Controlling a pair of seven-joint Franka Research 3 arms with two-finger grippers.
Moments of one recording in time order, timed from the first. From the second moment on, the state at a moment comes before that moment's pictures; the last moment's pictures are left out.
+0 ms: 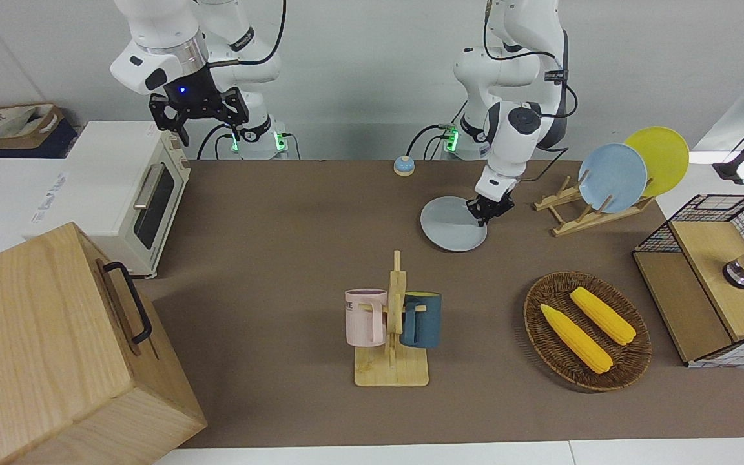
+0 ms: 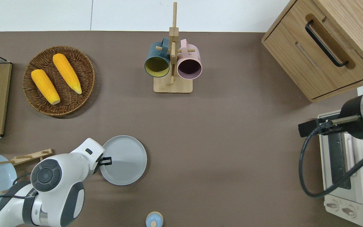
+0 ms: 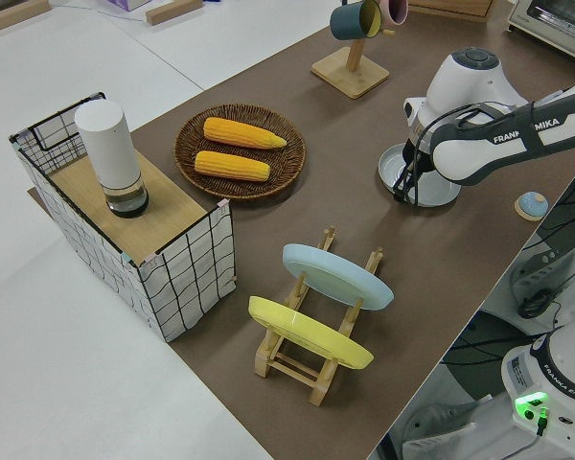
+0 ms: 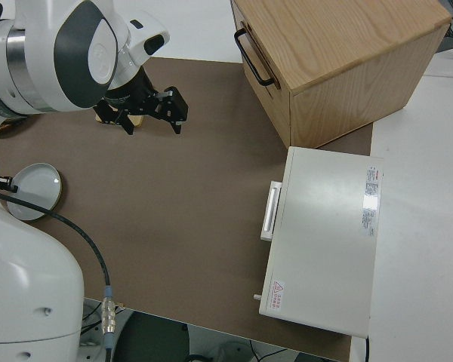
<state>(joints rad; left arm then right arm) -0.13 -0.12 -0.10 -2.61 -0.04 2.54 -0.27 0.02 -0.01 0.12 -1.48 0.00 1.39 0.03</state>
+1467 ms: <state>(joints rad) -0.47 0.05 -0.10 -2.42 -0.04 2.56 -0.82 0.02 -0.01 0.12 -1.48 0.00 1.39 0.03</state>
